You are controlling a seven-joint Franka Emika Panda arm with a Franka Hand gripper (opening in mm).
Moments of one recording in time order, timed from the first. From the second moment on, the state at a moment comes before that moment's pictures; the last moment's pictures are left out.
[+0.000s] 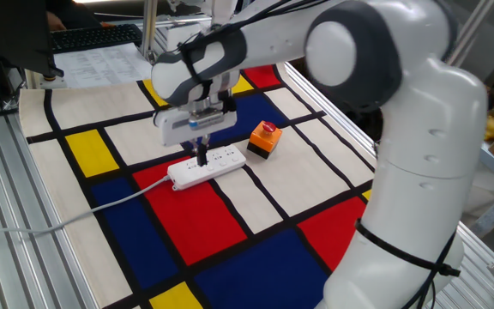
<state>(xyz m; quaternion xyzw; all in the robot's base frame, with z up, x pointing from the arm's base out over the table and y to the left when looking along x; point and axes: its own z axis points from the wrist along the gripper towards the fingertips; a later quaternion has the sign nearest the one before) 0.504 0.018 0.123 0.01 -0.98 0.04 0.19</state>
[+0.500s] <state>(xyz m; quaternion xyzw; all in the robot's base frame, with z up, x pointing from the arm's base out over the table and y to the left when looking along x) 0.503 0.014 0.182 0.00 -0.99 0.03 0.12</state>
